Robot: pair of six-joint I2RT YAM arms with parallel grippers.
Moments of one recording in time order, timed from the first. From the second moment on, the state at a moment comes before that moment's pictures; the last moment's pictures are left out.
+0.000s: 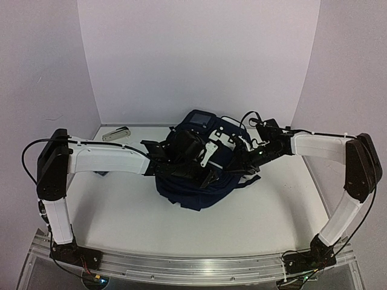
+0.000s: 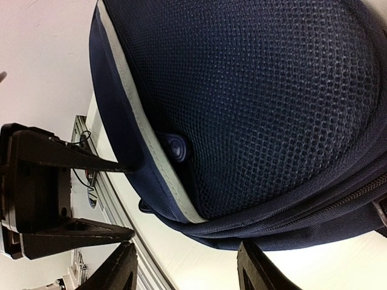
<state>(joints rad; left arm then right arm) -1.07 1.89 1.44 -0.24 -0.03 -0.16 0.45 1.70 1.17 -0.47 -0.79 0.27</state>
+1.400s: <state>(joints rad) -1.09 1.99 1.55 -0.39 -0.01 -0.19 0.45 1.74 1.17 -0.41 -0.82 0.32</state>
